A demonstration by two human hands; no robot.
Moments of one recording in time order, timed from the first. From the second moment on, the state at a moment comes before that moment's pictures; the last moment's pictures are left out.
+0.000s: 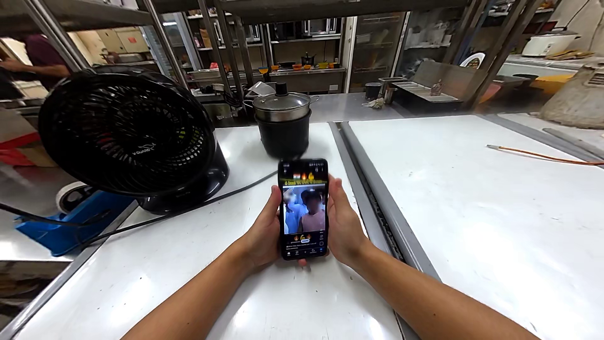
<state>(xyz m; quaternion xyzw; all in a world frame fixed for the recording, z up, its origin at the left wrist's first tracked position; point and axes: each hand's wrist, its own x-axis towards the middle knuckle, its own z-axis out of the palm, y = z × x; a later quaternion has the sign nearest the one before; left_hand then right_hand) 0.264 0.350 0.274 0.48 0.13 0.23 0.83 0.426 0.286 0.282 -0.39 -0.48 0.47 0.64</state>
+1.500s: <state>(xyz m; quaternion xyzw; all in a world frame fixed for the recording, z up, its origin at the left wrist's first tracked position) 0.264 0.349 0.276 0.49 0.14 0.22 0.83 0.426 0.284 0.282 -0.39 -0.47 0.47 0.63</state>
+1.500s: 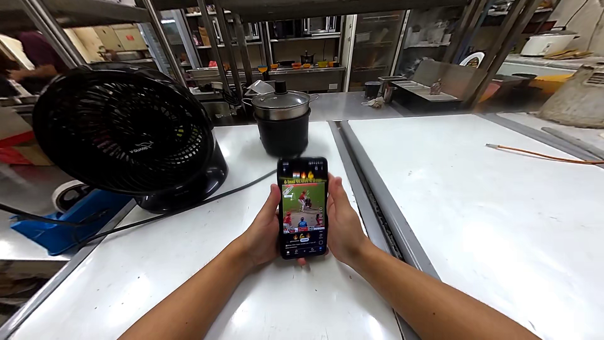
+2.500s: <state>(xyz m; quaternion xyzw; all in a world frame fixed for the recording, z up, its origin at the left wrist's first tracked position) 0.264 0.349 0.276 0.50 0.14 0.21 0.83 0.427 0.285 0.281 -0.38 -0.48 0.48 0.63</state>
